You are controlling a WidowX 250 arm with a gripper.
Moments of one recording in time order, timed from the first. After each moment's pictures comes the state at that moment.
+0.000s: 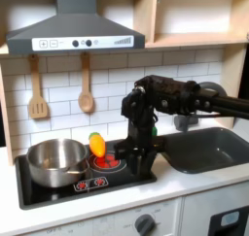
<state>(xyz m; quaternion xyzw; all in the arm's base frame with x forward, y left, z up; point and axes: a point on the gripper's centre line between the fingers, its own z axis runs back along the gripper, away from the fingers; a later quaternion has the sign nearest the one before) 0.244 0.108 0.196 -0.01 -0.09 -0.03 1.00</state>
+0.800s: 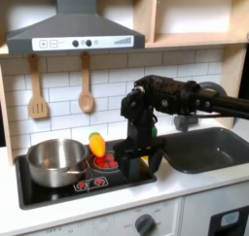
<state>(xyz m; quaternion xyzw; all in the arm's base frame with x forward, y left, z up) 0.239 0.111 0.197 -0.01 -0.08 -0.03 1.00</state>
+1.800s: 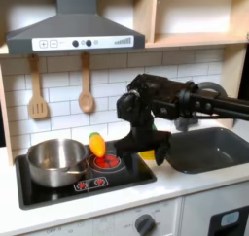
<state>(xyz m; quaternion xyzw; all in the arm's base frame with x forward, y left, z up) 0.239 0.102 0.212 -0.10 -0.15 -0.10 0.98</state>
